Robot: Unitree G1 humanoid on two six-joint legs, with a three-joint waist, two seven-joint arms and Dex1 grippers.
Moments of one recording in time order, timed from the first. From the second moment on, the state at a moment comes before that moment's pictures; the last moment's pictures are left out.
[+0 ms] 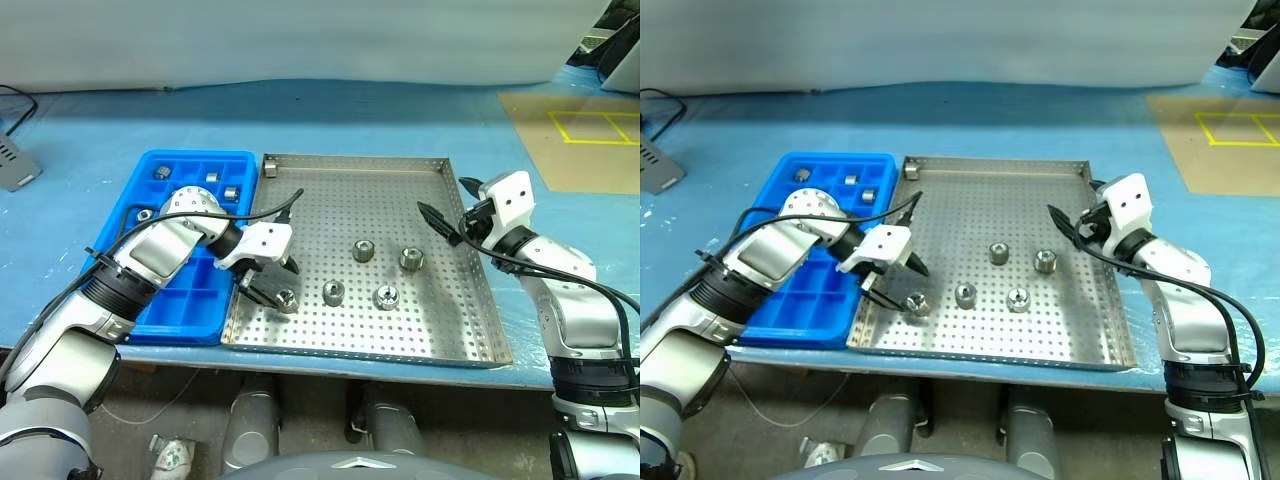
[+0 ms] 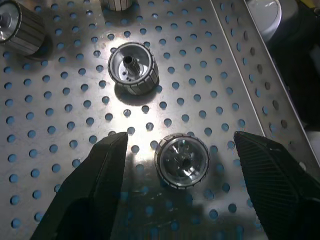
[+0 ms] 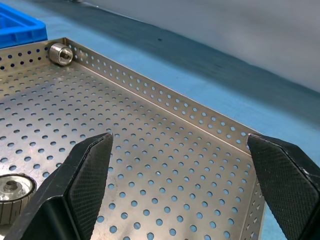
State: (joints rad) left arm -0.78 0.72 -0.51 0.09 -0.12 0.24 -1.53; right arm -0.27 -0.57 -0.17 -0.18 0.24 0.38 0.55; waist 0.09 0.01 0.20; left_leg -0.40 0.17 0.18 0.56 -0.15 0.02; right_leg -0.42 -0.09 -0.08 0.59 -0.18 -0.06
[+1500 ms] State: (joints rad) left arm -0.82 0.41 -0.04 0.26 -0.10 0.51 -0.76; right arm -0.38 -0.42 -0.03 -0.05 0.21 0.32 0.55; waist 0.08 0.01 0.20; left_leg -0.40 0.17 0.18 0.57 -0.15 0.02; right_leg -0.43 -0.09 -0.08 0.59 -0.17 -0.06
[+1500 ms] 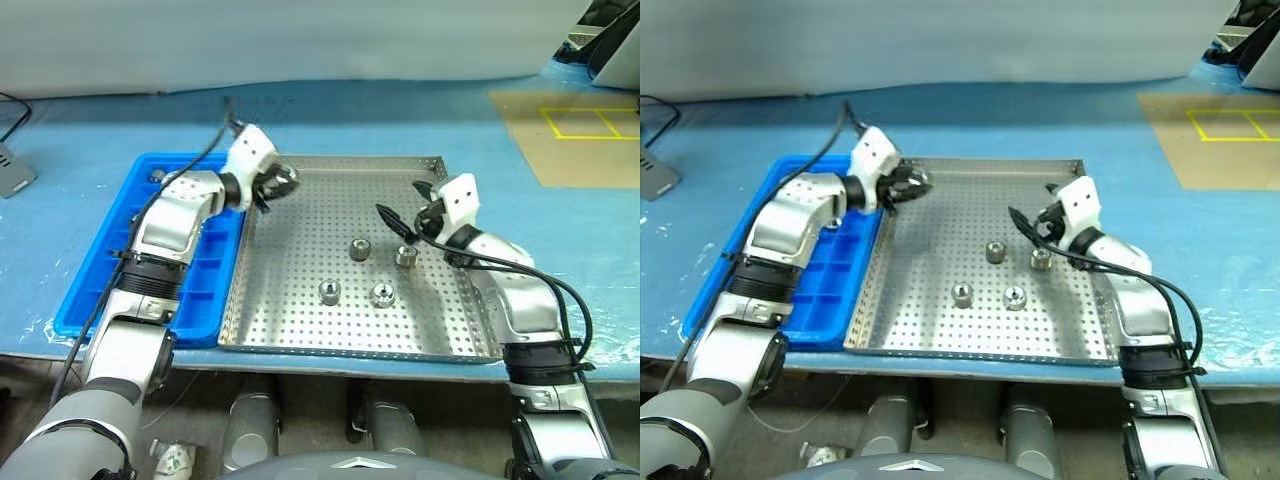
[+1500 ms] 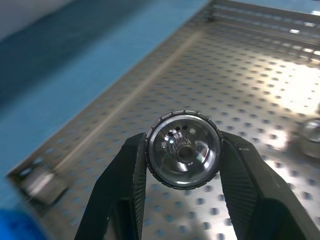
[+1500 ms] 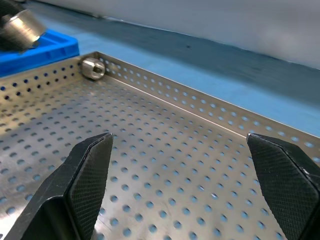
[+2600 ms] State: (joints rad) left arm 0.00 0.48 0.40 -0.38 -0.17 0.82 -0.27; right arm -0.49 -0.30 0.10 0.26 0.16 0.14 0.66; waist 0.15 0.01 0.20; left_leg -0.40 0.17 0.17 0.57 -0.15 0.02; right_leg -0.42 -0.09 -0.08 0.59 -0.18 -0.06
